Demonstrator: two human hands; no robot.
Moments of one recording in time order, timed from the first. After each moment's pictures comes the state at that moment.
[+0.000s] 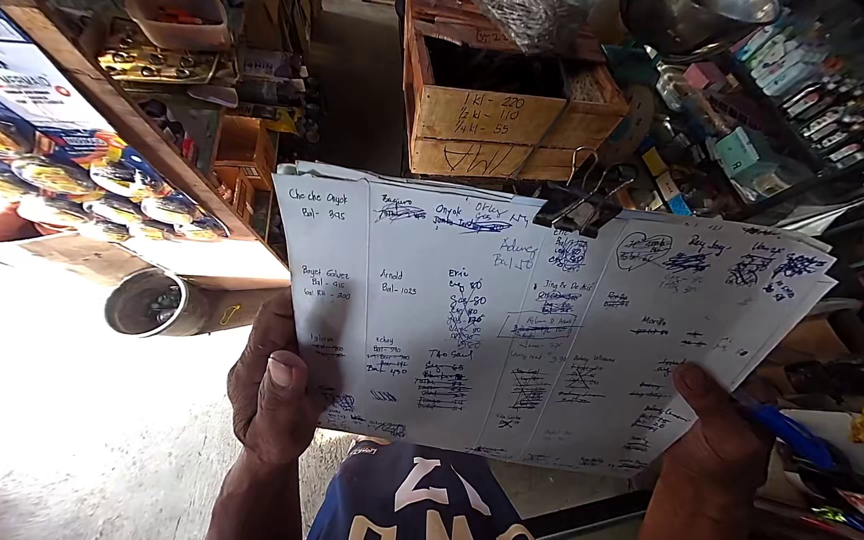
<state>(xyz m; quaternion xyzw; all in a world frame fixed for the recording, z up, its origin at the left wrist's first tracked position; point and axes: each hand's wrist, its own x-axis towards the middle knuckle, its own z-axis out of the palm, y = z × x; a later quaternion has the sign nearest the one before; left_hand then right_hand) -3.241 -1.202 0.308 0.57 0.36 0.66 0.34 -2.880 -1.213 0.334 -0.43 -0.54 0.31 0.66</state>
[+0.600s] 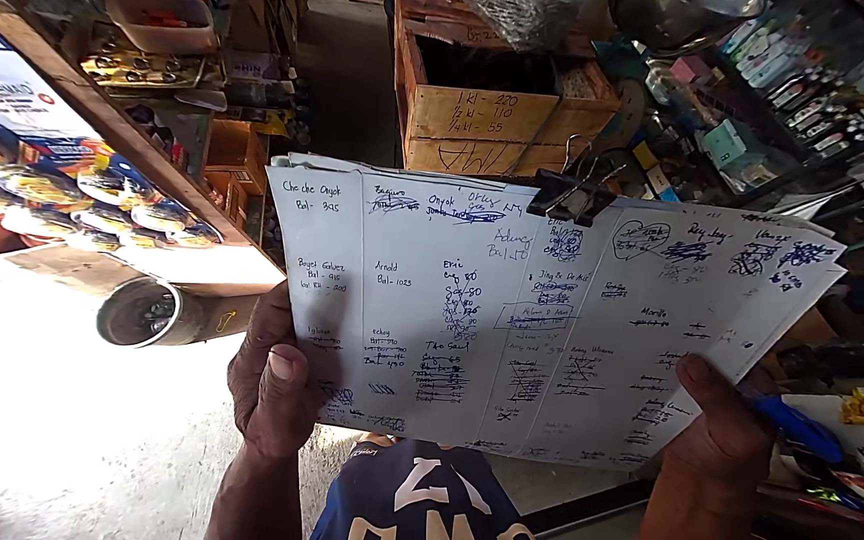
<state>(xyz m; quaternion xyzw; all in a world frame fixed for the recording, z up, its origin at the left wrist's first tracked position) -3.251 -1.190 0.306 0.58 0.33 0.66 0.35 -2.892 -1.215 0.340 -0.43 -0.53 0.29 0.66</state>
